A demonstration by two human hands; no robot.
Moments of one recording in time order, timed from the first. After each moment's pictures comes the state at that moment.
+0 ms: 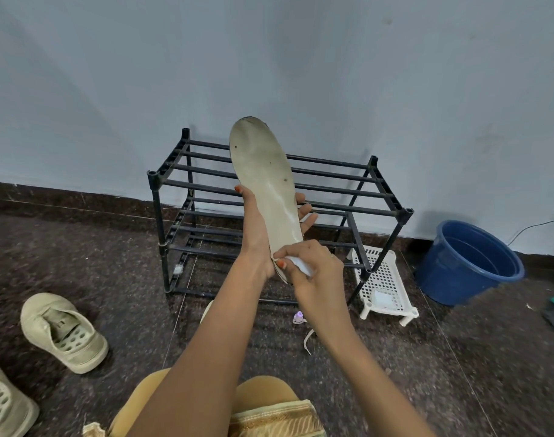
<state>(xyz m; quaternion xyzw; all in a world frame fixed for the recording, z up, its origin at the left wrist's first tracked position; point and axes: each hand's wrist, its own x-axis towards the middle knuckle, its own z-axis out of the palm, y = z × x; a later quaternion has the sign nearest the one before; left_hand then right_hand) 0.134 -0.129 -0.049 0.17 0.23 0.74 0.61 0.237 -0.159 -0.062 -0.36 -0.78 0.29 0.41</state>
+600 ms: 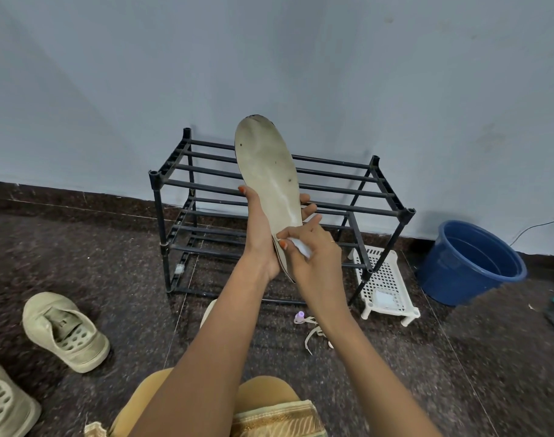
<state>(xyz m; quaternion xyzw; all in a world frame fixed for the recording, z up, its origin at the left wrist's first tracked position) 0.134 -0.130 -0.052 0.19 0.24 0.72 0.63 0.225 -0.145 -0.058 -0.38 -0.78 0.26 0.42</state>
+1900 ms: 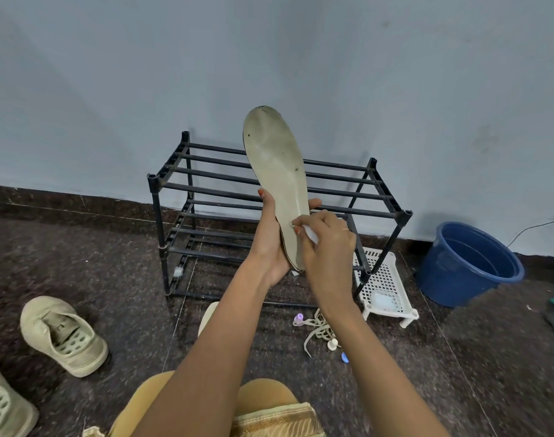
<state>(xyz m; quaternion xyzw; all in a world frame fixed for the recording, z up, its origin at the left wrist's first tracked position) 0.140 -0.131 -0.053 0.26 0.31 0.67 0.63 0.228 -0.124 -0.054 -0.43 -0.79 0.09 0.42</state>
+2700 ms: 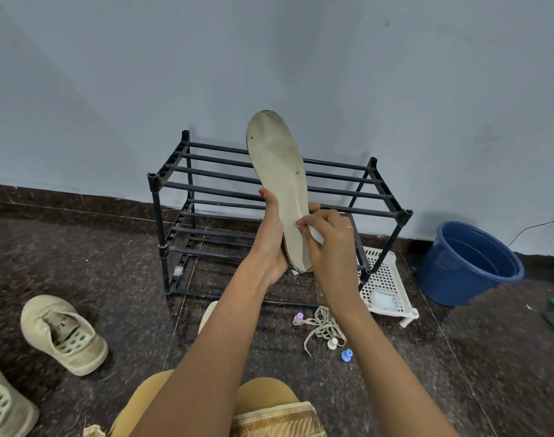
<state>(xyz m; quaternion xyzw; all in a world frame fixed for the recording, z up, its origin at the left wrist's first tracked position) 0.141 -0.130 -0.051 0.27 0.36 0.66 0.60 0.236 -0.111 -0.058 -0.38 -0.81 0.10 0.43</state>
